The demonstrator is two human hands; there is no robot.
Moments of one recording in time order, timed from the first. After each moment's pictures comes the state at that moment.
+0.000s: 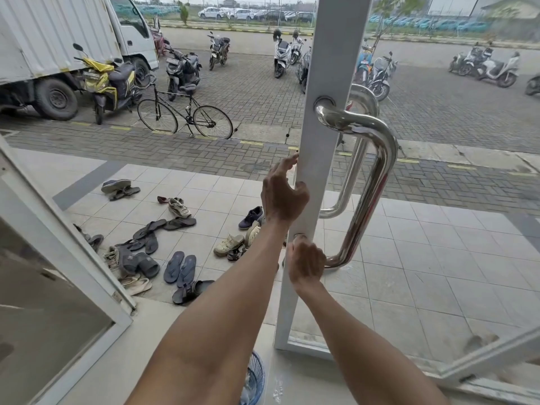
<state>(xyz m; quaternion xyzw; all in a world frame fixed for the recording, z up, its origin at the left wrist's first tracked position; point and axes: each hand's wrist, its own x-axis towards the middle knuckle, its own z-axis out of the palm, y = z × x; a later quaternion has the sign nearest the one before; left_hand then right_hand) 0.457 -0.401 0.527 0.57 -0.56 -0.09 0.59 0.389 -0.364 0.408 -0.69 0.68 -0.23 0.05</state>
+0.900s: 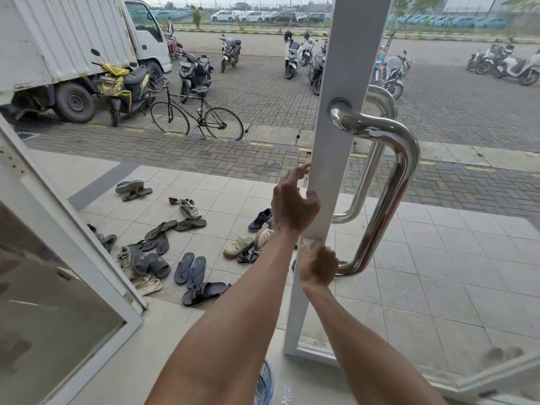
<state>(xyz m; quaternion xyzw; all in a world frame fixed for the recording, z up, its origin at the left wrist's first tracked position) 0.462 -0.406 0.517 0.58 -0.57 -0.09 0.58 0.396 -0.385 0.396 -0.57 0.74 -0.34 0.09</state>
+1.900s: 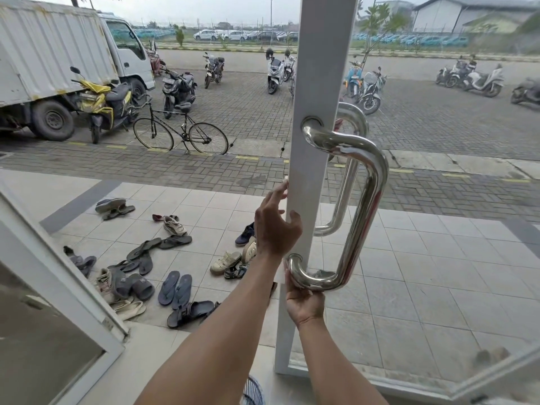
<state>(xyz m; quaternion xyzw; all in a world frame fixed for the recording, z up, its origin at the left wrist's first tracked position) 0.455 -0.401 0.507 0.54 -0.59 -0.08 0.59 0.369 -0.375 0.353 0.14 0.10 -0.59 0.79</state>
